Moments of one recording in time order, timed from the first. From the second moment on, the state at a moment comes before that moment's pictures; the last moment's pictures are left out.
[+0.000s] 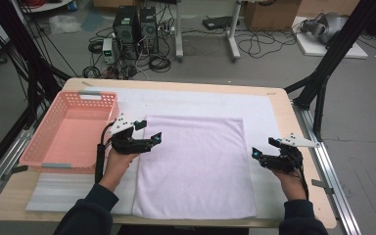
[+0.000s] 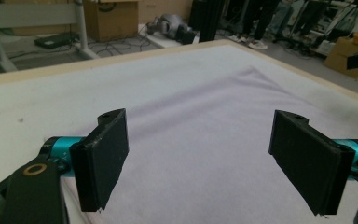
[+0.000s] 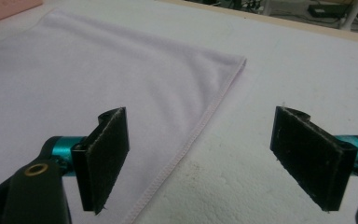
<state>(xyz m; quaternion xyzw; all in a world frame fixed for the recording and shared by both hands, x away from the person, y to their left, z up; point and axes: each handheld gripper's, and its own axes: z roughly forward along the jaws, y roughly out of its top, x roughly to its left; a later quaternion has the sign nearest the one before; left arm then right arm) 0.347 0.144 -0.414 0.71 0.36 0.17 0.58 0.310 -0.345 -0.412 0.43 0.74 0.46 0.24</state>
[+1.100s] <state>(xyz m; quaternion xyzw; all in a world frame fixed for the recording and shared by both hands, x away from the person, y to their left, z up) 0.348 0.153 -0.428 0.71 0.40 0.16 0.56 0.307 -0.343 -0.422 0.43 0.76 0.44 0.24</state>
